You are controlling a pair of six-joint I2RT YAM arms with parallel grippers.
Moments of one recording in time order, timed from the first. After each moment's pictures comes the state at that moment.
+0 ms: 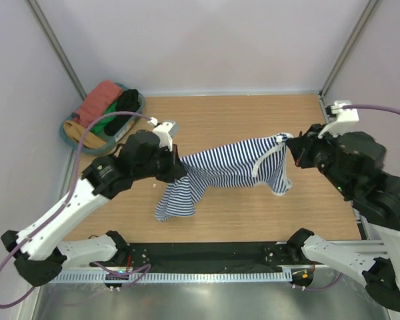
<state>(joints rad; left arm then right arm) -0.84 1.06 1.30 -0.83 0.00 -0.54 0.67 0.86 1.60 -1.03 0.35 0.36</state>
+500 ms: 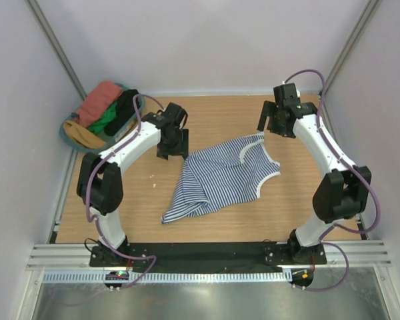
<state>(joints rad) -0.50 1.83 1.53 -0.91 -0.04 -0.47 0.20 1.61 1.52 -0.82 0.20 0.38</state>
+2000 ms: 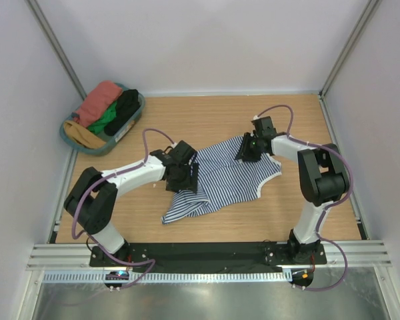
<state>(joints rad) -0.71 1.64 1.05 -0.61 0.02 -0.63 0.25 1.85 1.11 -0.27 -0.26 0.51</state>
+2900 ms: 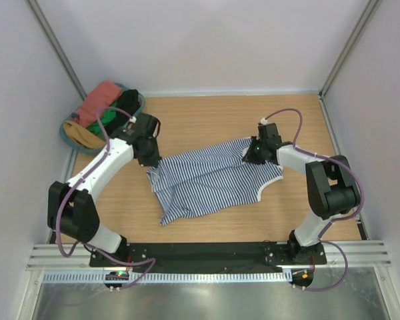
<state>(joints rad) -0.41 1.49 1.16 -0.80 -0.03 -0.56 0.25 1.71 0.96 -0.16 -0.14 0.54</state>
